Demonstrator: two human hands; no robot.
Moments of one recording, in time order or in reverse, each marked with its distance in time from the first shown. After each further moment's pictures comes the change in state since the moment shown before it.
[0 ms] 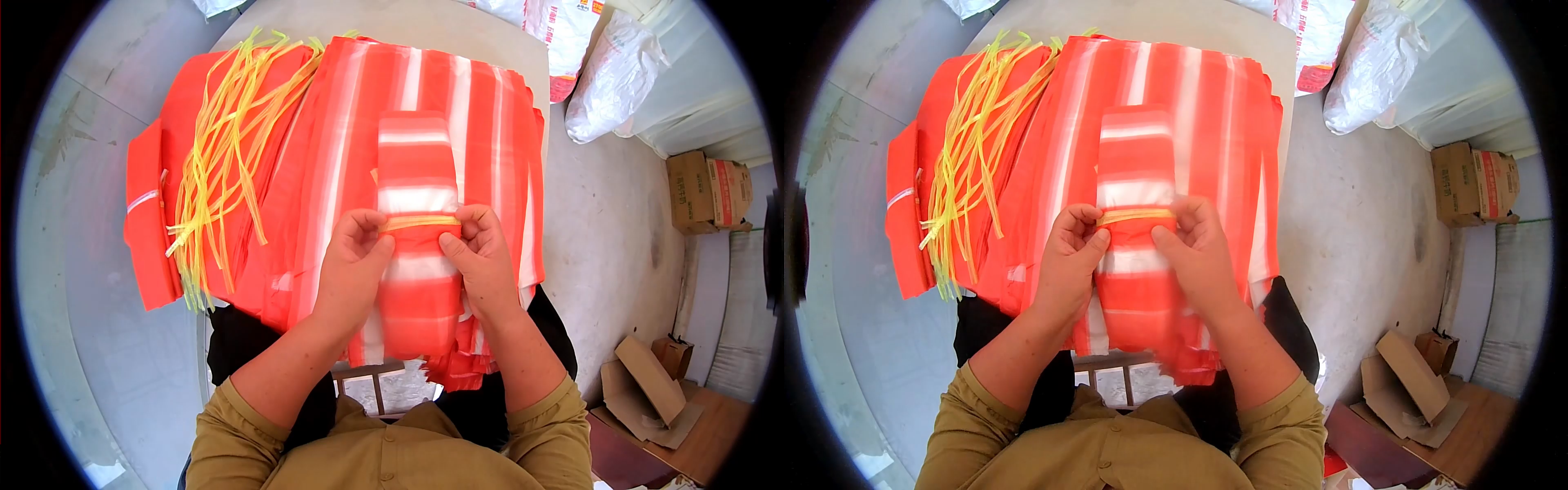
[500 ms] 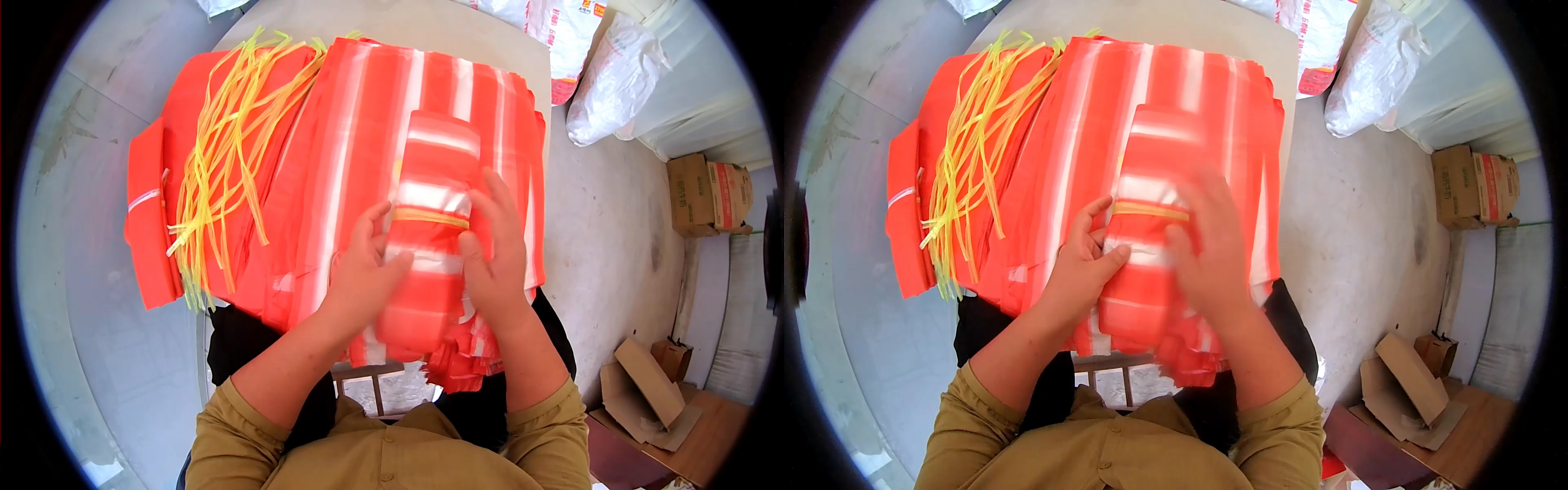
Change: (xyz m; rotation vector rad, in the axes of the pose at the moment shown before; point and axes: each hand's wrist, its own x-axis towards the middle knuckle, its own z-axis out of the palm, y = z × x) left_hand -0.001 0.003 -0.003 0.159 -0.206 -0.172; right_hand 0.004 -0.016 -0.014 -0.956 -0.049 -0.649
